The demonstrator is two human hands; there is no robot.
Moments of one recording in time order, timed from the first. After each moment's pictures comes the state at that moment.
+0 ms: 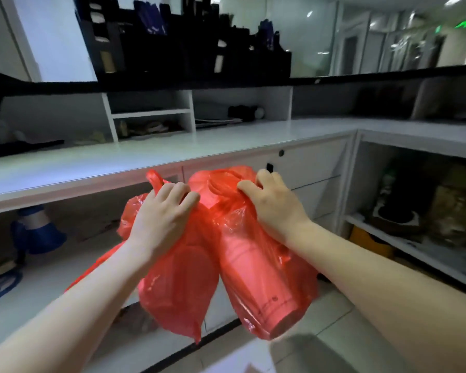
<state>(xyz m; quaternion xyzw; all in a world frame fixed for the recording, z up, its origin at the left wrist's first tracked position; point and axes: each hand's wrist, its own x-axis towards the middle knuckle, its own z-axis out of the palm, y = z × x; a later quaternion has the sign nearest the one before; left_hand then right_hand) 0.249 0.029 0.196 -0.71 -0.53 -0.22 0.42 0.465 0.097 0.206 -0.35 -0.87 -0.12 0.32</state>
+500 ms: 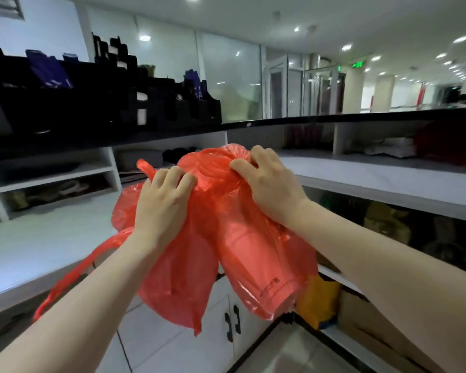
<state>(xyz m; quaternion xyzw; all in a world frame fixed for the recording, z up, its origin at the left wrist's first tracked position) 0.352 0.214 0.339 -0.70 -0.47 -0.34 0.41 0.566 0.221 0.363 -0.40 -0.81 -0.23 0.37</state>
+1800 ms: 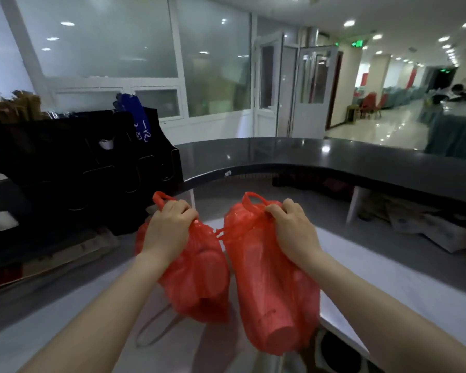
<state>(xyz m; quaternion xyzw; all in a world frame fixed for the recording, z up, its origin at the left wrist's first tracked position) 0.433 0.736 0.488 -0.77 -0.55 -0.26 0.20 0.696 0.738 0.472 -0.58 -0.74 -0.09 0.32</state>
